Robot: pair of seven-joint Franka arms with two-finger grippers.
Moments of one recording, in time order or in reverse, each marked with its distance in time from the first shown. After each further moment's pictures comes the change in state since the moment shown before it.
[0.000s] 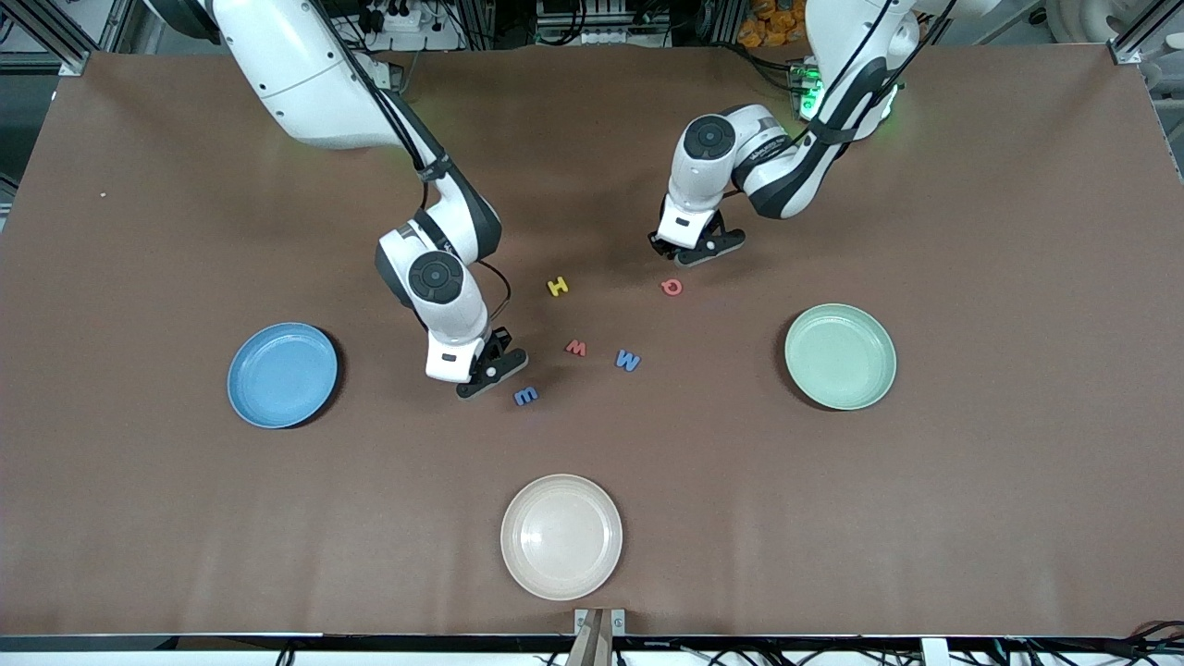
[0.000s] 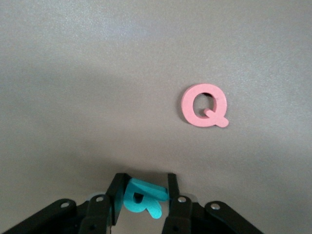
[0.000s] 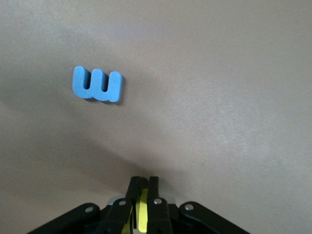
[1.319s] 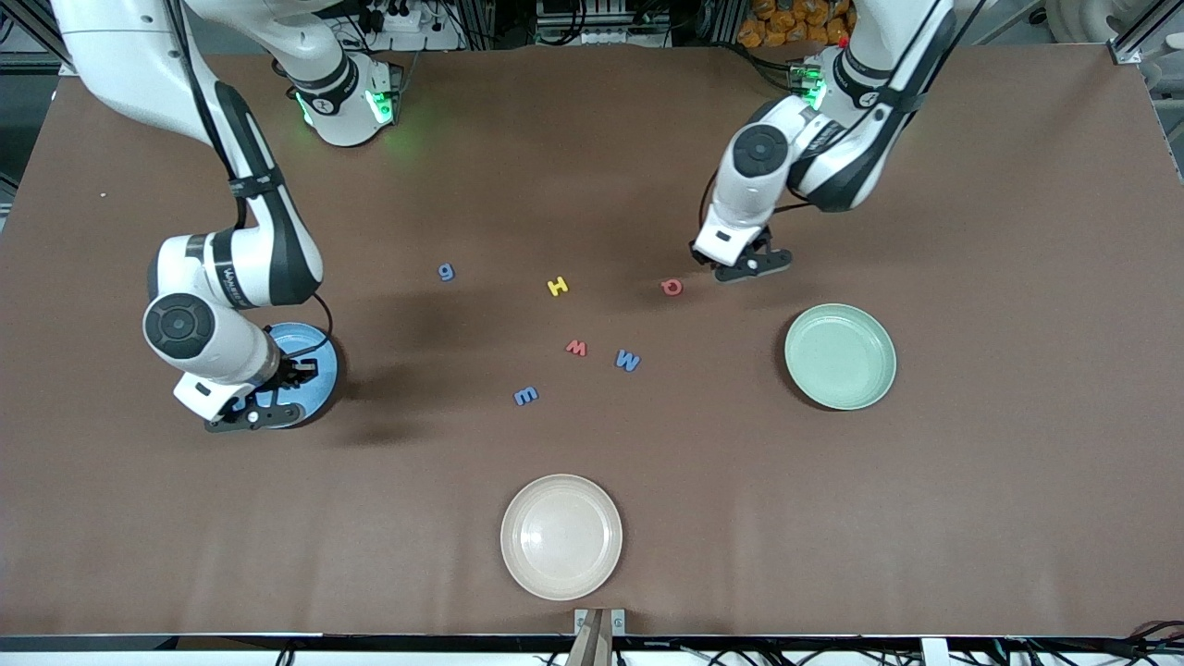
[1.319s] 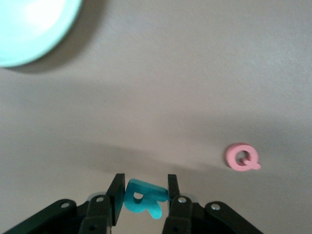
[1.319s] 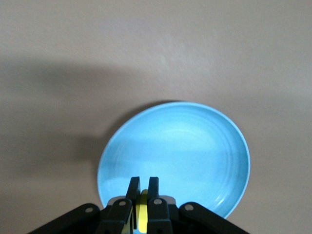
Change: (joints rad) left arm 0.148 -0.217 0.042 0.033 -0.219 -0.318 0.595; right arm -0.294 -0.175 -0.176 -0.043 -0.001 -0.278 -0.031
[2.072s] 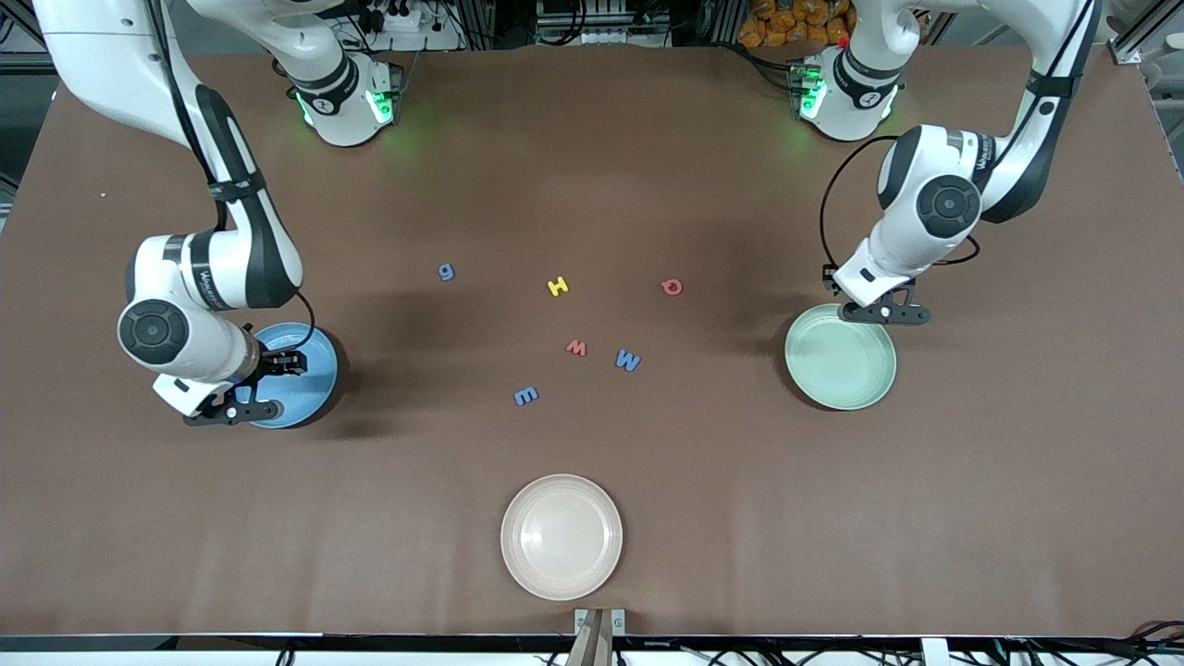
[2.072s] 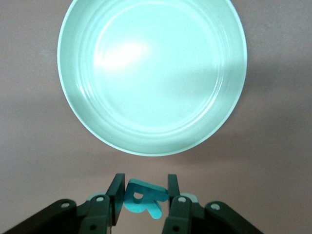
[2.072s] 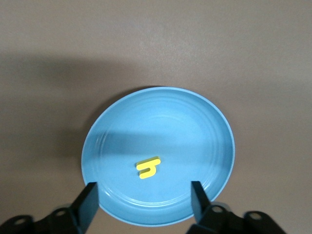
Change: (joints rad) left arm 0.070 -0.053 0.330 -0.005 -0.013 -0.057 0.713; right arm -0.027 -0.013 0.006 0.034 0.001 -0.075 0.001
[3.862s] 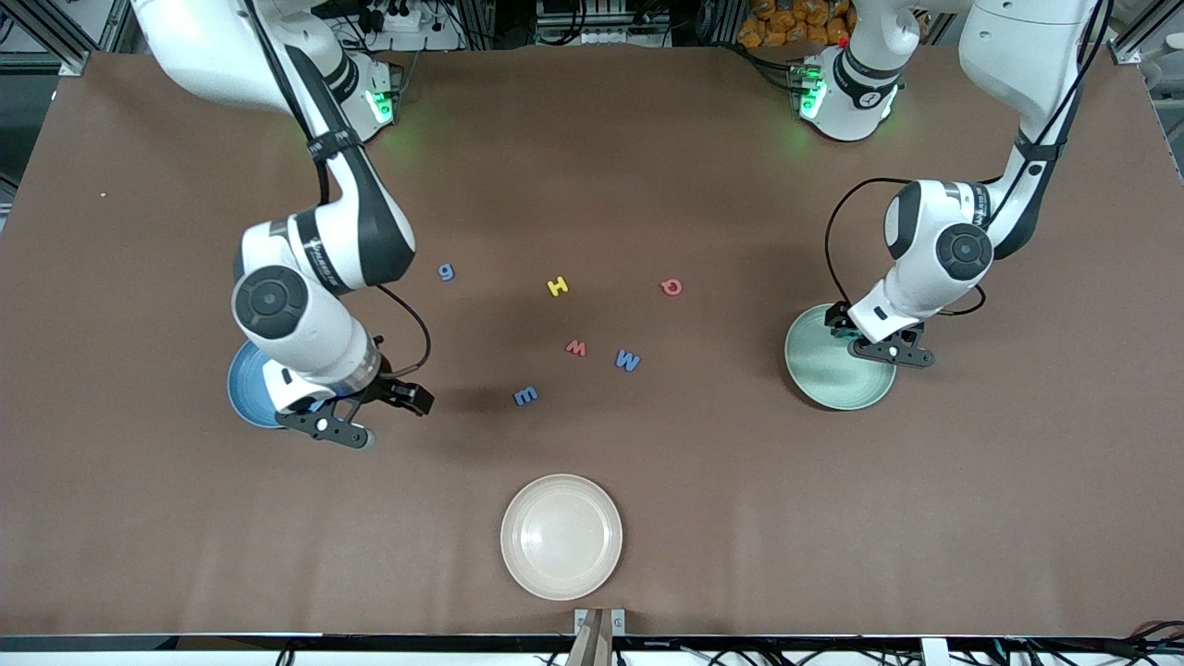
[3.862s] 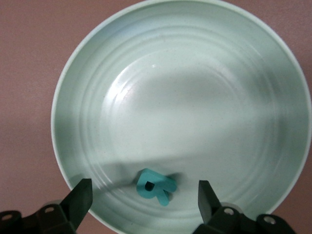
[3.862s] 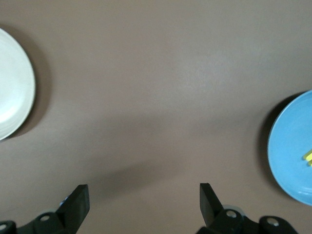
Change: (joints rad) left arm -0.020 0.219 0.102 0.062 -0.093 0.266 0.228; right arm 0.267 0.107 0.016 0.296 0.173 -0.008 0.662
